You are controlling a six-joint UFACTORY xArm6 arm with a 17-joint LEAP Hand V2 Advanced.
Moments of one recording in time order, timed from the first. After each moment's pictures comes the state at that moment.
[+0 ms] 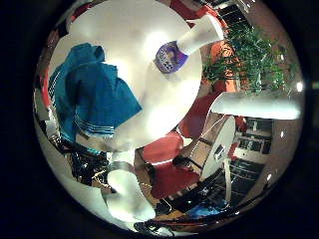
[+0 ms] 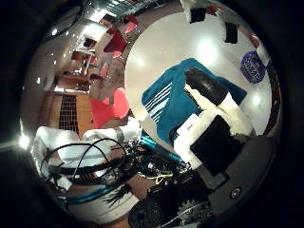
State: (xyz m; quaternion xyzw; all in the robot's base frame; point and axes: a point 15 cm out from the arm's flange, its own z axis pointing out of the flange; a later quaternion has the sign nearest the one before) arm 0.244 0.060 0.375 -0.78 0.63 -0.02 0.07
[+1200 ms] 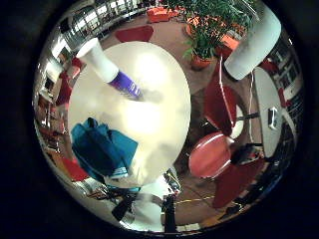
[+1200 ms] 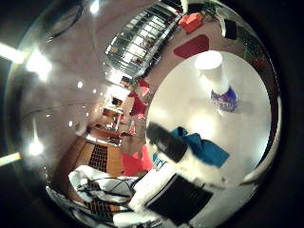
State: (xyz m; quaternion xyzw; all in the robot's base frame) arm 0.276 -0.157 0.371 -0.53 0.75 -0.02 0.39
